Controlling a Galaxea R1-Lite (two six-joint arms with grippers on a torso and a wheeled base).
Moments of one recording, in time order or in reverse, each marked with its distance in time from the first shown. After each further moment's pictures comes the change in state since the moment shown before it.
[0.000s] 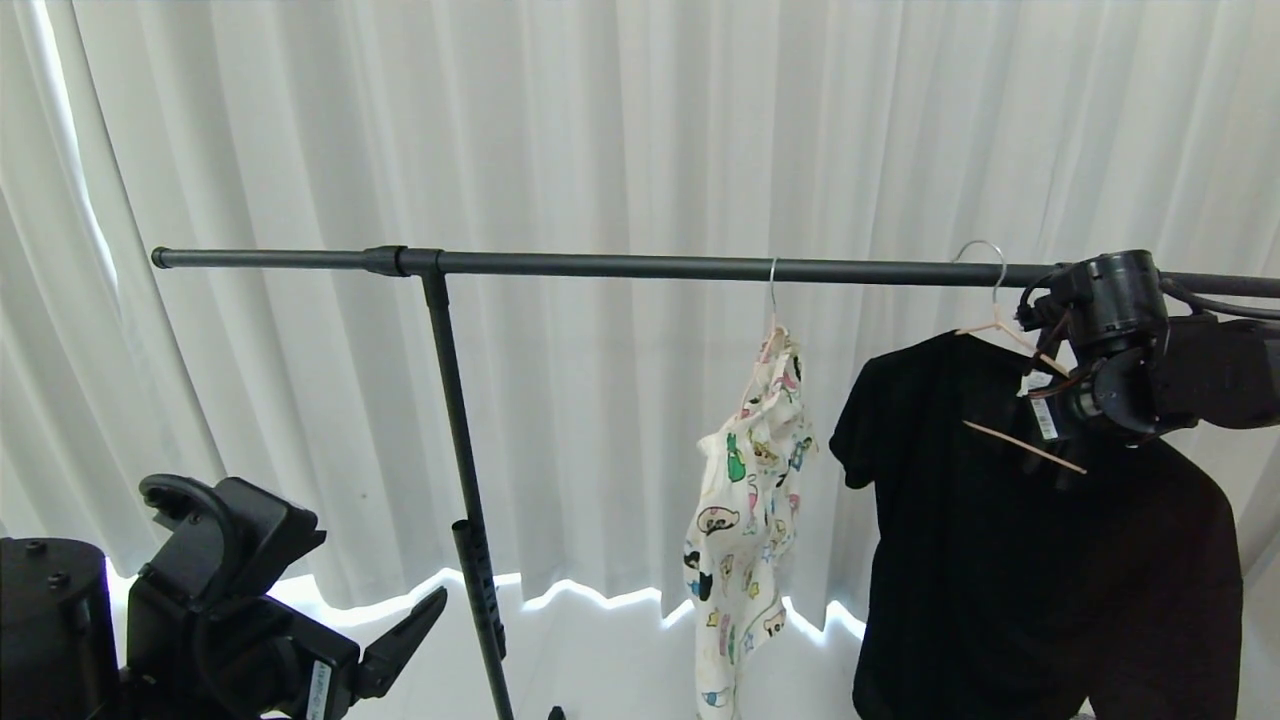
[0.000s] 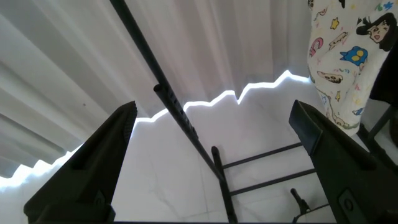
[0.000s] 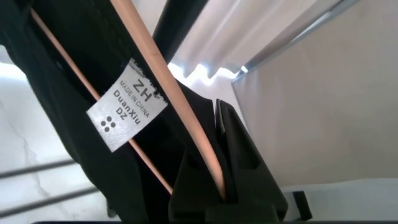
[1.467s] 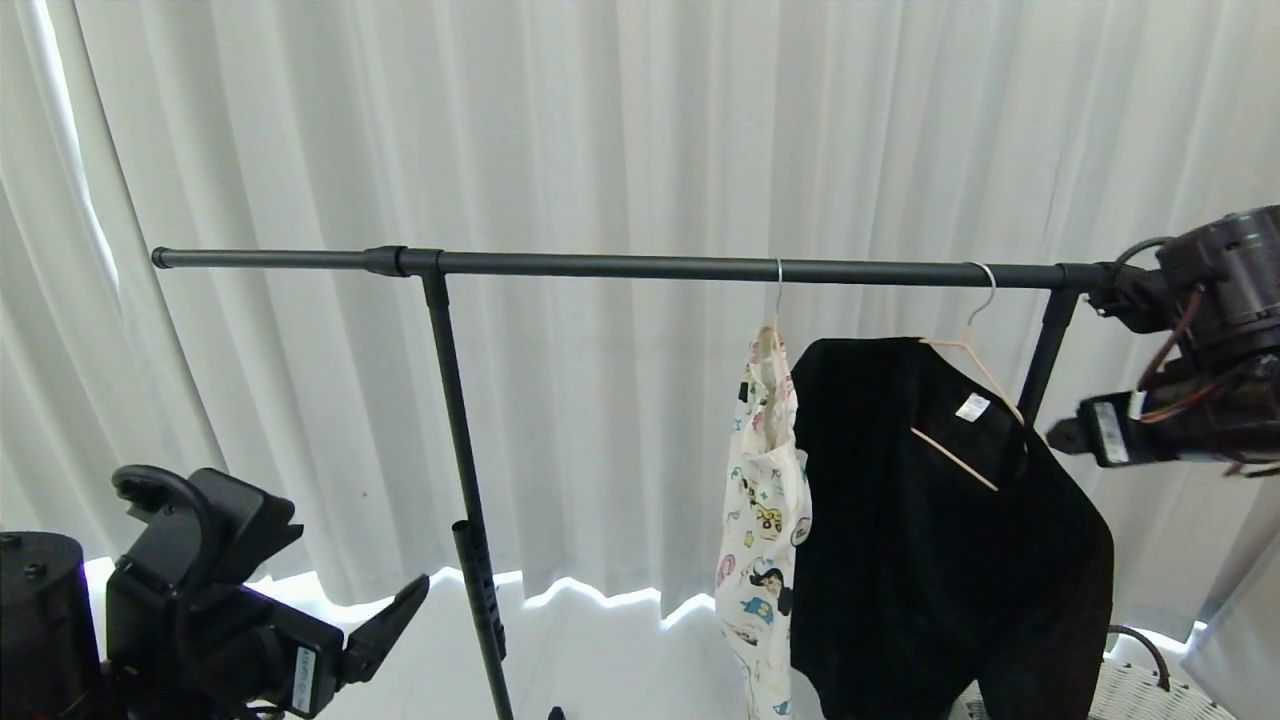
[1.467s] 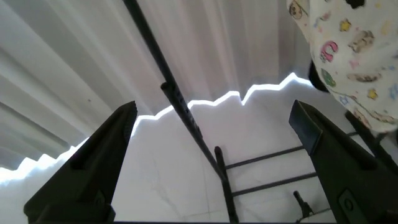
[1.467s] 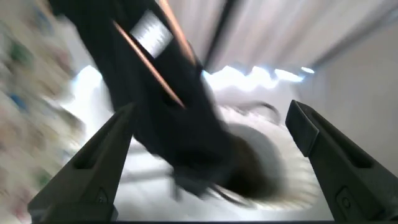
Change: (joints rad) left arm 0.058 -0.015 -0.009 0.000 0.014 -0.002; right arm 0.099 -0.322 0.077 0.338 0.120 0.153
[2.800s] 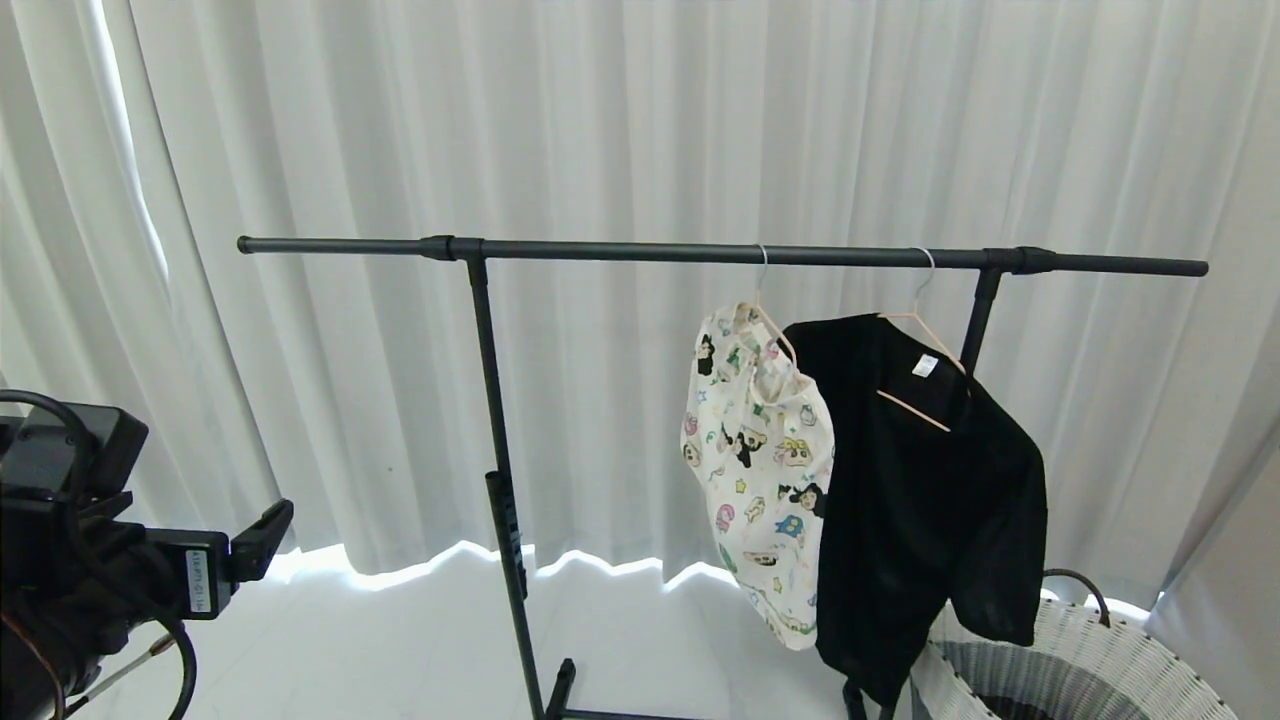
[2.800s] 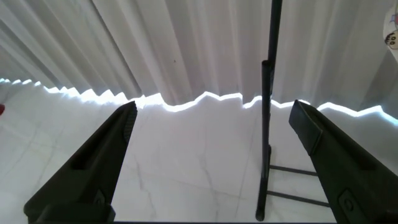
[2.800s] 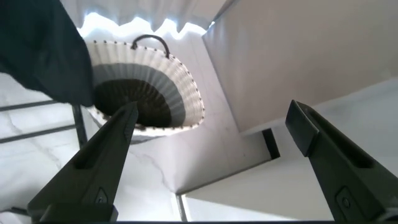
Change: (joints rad) left arm 0.353 -0.003 -0.065 0.000 0.047 0.002; right arm -0.298 -0.202 -0.009 0.114 -0.025 -0.215
